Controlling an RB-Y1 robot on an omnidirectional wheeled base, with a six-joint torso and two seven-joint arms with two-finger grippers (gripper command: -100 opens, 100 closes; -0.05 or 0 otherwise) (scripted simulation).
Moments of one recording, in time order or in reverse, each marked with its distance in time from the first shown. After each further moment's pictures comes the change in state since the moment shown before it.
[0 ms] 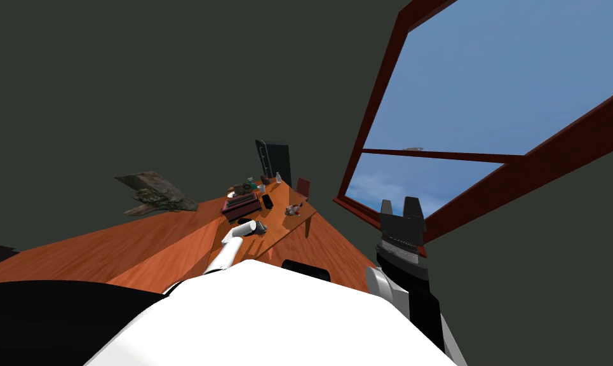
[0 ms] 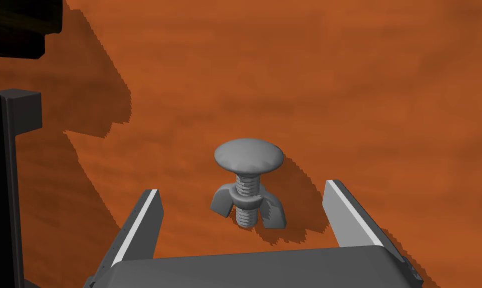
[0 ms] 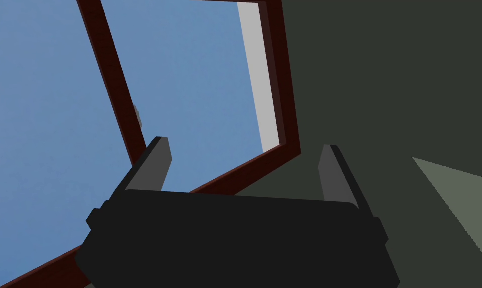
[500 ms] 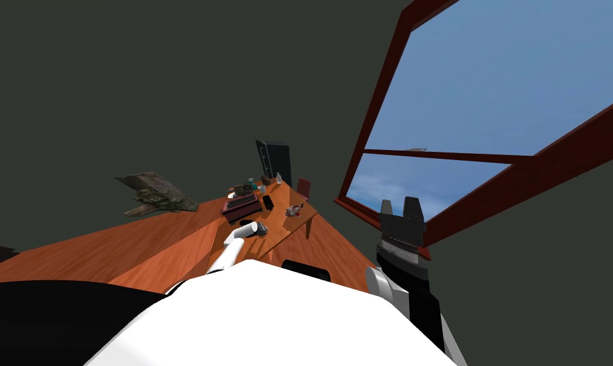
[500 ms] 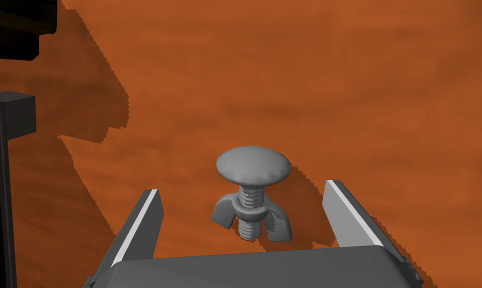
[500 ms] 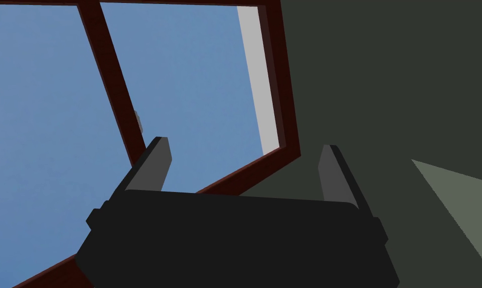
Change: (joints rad) left arm -0.004 -0.017 -0.009 0.036 -0.007 -0.039 -0.003; right arm 0.000 0.000 0.000 0.000 0.000 0.000 0.000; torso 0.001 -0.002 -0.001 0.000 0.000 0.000
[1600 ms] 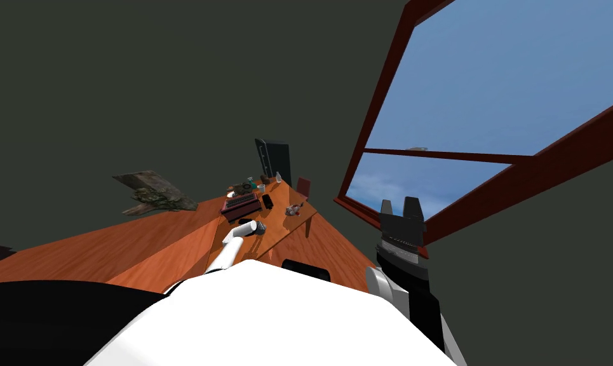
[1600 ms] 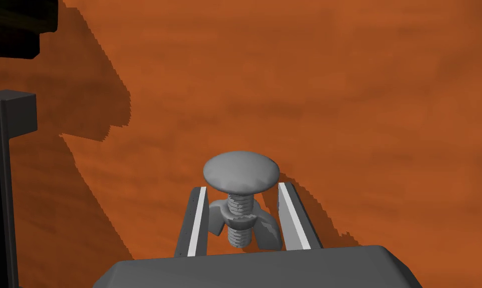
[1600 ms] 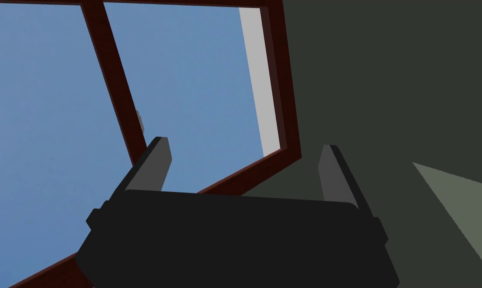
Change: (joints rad) left arm 0.000 0.013 0.007 -0.026 0.002 0.029 0.005; right arm 0.000 0.000 0.000 0.000 0.000 0.000 0.000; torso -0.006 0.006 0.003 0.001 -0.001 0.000
